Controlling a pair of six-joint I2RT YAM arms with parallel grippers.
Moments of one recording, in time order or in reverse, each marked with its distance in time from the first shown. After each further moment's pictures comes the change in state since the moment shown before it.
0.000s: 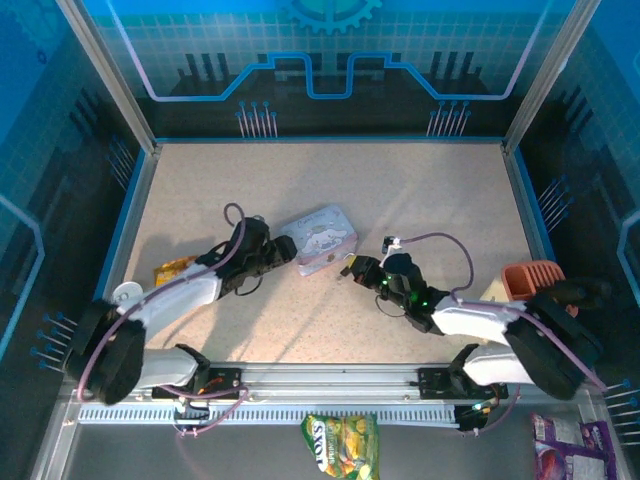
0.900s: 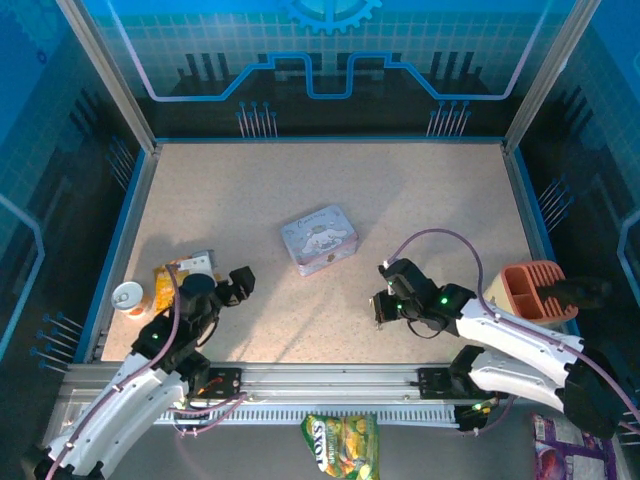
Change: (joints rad) left arm 0.006 -0.822 -0.311 -0.279 -0.234 0.192; right arm 0.059 -0.228 0.158 -0.941 -0.057 -0.433
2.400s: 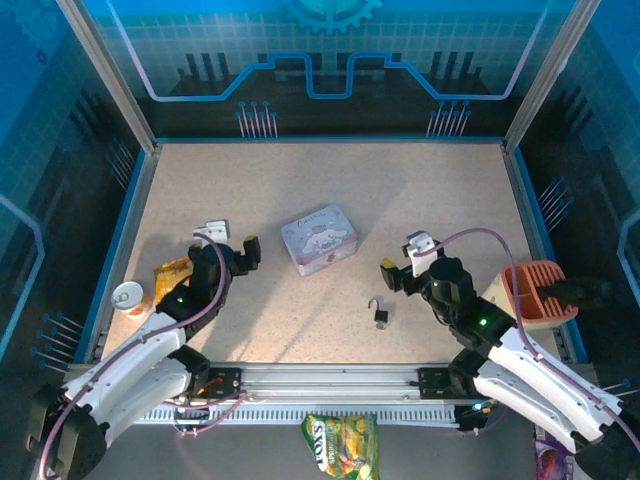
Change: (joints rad) left arm 0.000 0.398 0.089 0.400 -0.260 0.329; right arm -0.135 -0.373 -0.106 0.332 0.311 -0.627
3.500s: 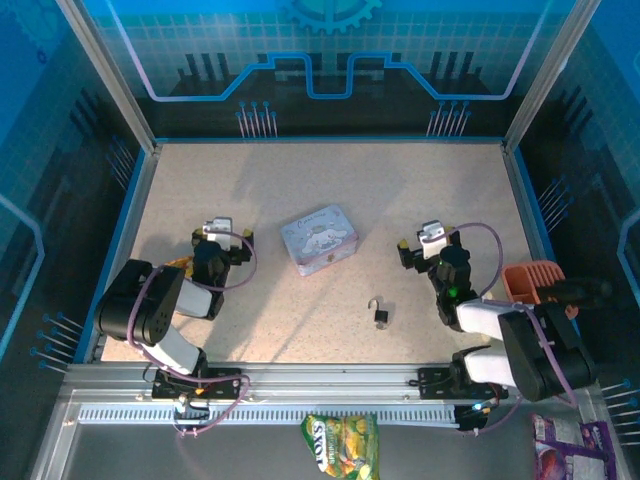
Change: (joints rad) left arm 0.354 0.800 -0.146 1.114 0.309 0.349; right arm -0.452 0.685 -0.219 1.001 -0.203 -0.172
